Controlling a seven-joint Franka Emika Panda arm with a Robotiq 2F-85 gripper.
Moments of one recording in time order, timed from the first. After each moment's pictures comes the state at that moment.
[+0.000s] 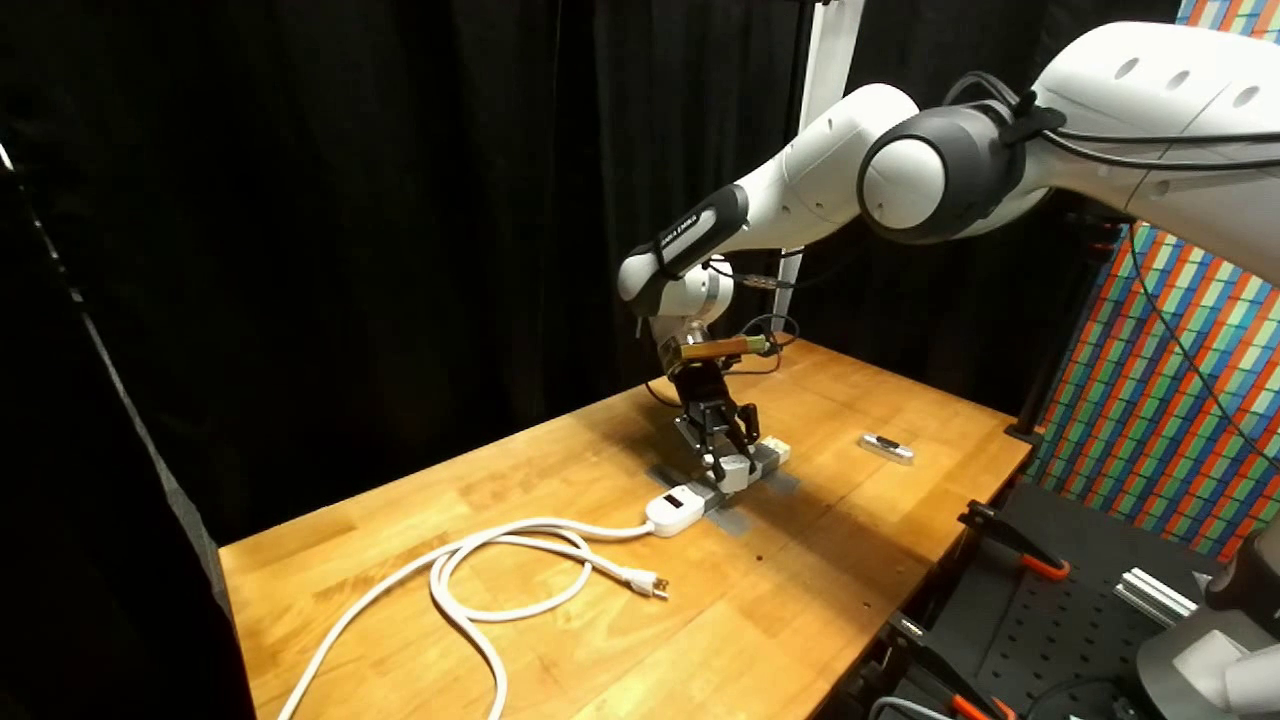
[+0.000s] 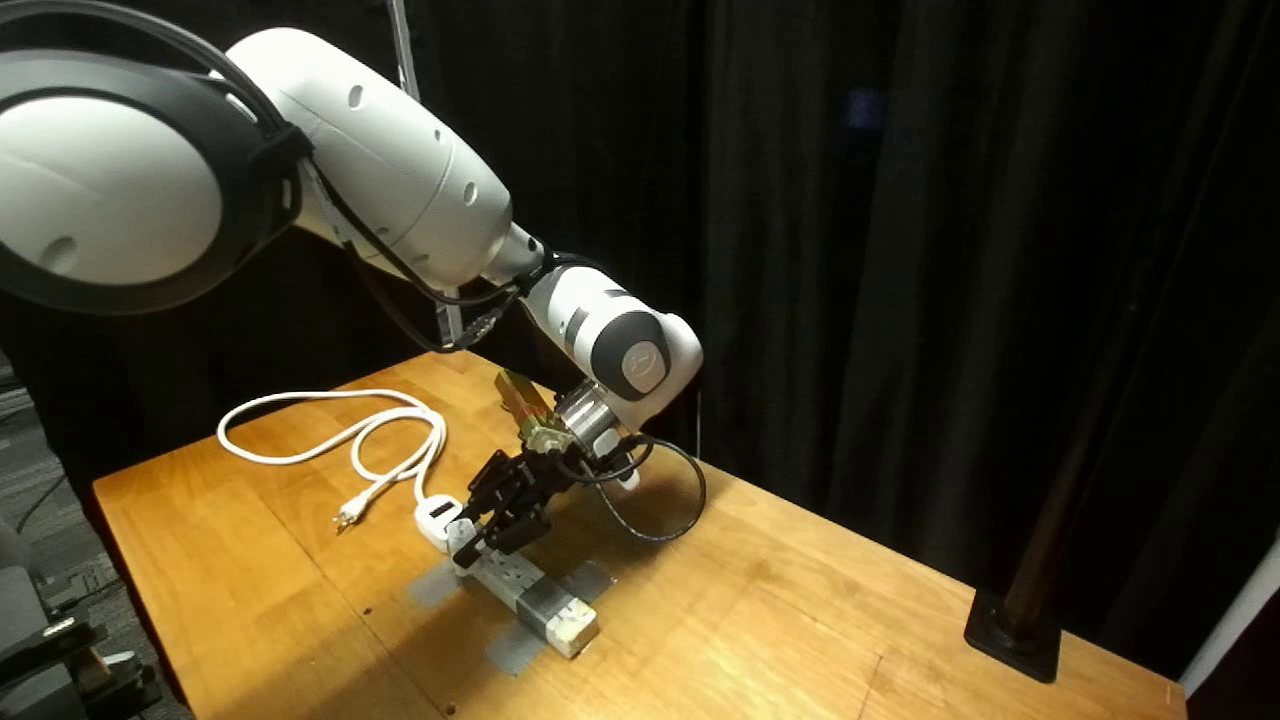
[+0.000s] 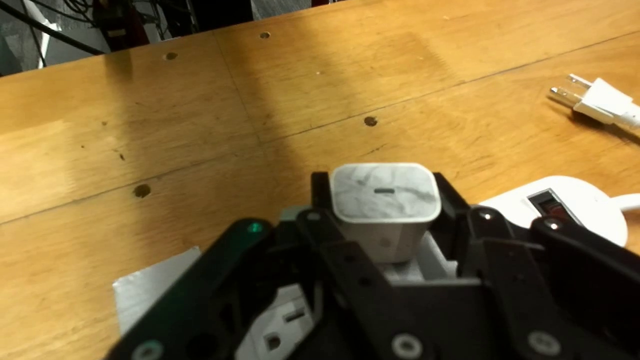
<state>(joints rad) -0.10 1.24 -0.03 -1.07 0.23 1.30 0.21</state>
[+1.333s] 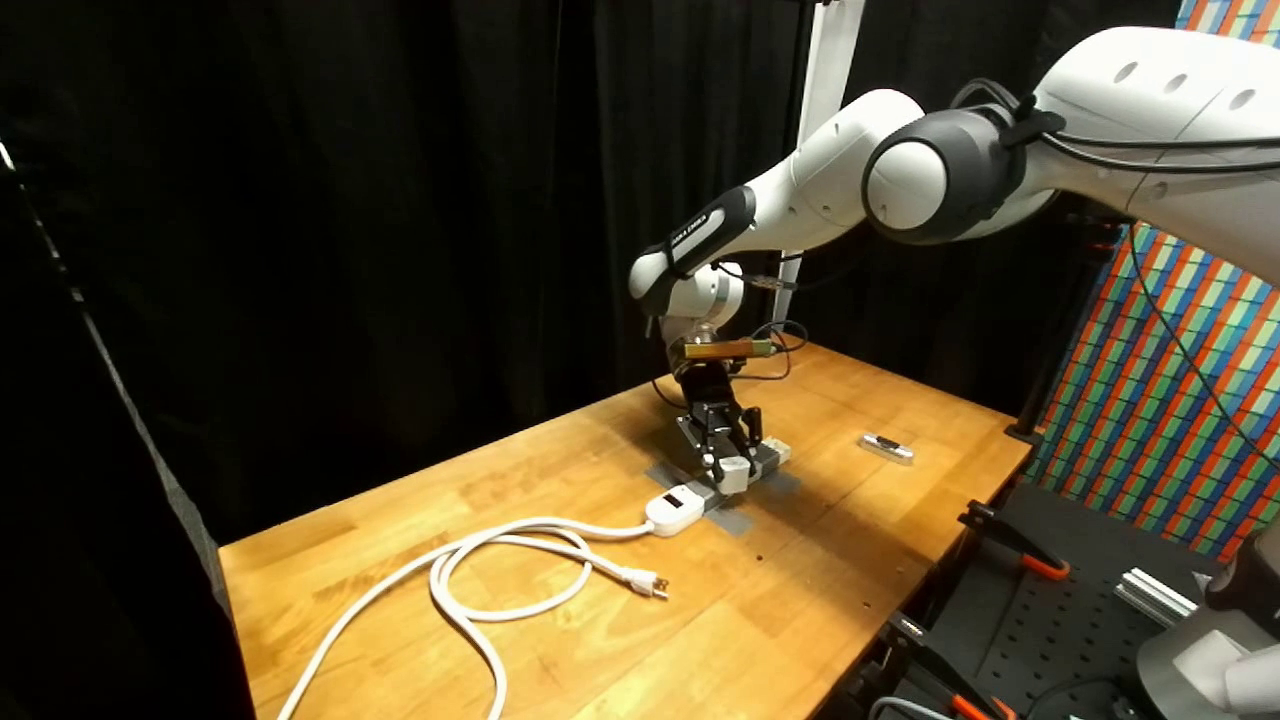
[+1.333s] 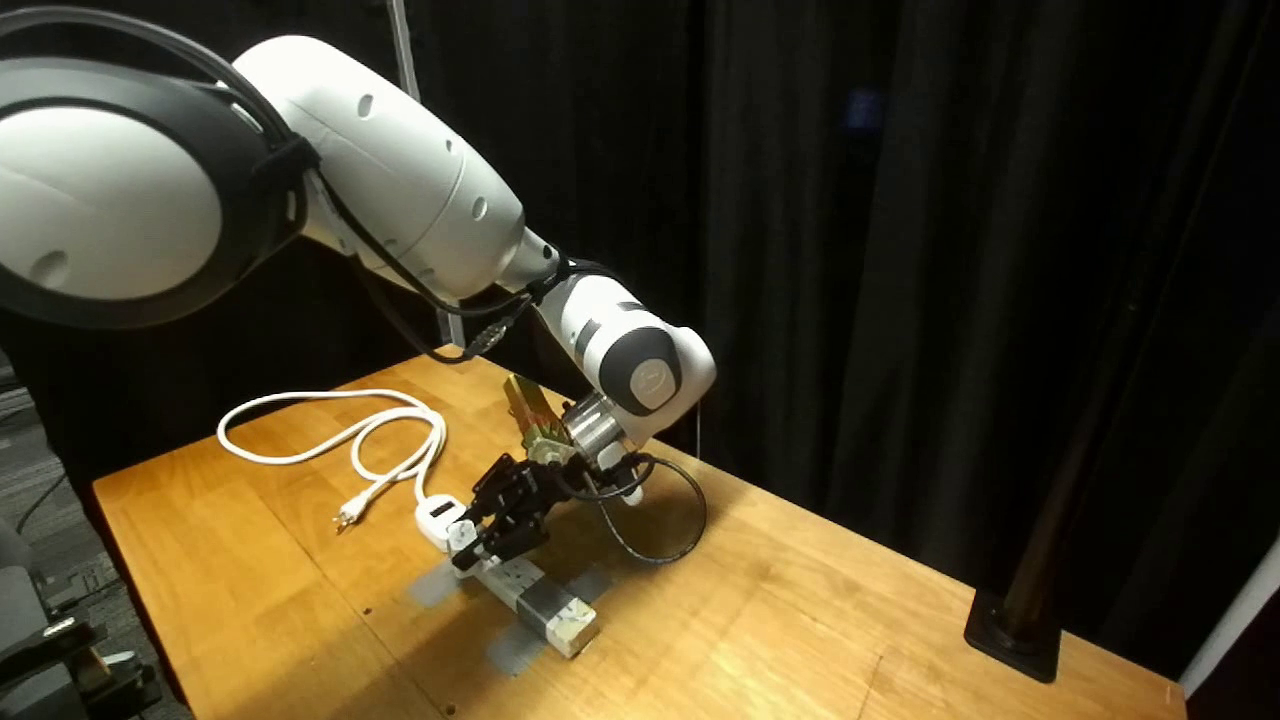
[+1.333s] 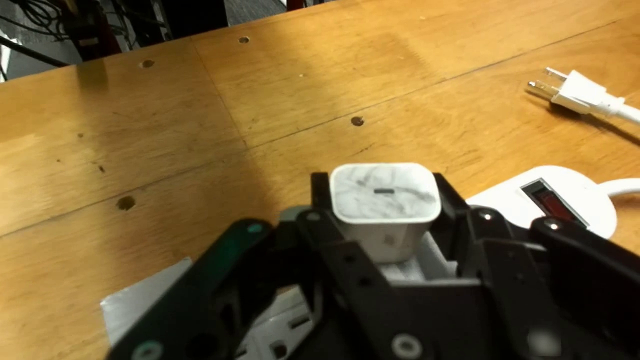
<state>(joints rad) -0.13 1.24 -0.03 -1.08 0.29 1.31 0.22</state>
